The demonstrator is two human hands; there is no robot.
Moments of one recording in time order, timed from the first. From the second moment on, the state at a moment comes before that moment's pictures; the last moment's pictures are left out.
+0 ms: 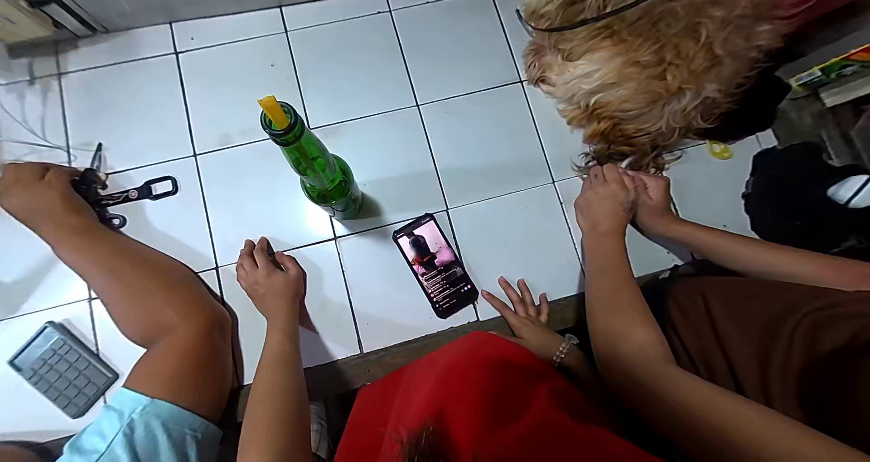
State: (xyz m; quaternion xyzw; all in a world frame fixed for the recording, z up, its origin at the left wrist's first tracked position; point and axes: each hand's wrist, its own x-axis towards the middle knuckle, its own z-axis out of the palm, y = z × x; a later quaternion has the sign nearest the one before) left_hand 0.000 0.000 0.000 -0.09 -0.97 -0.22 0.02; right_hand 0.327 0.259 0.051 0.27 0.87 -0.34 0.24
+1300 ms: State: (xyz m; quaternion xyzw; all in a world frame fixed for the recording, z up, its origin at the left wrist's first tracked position) left_hand 0.000 0.000 0.000 -0.10 -0.97 -0.22 0.02; right_hand 0.325 0.259 0.054 0.27 0.86 -0.34 0.25
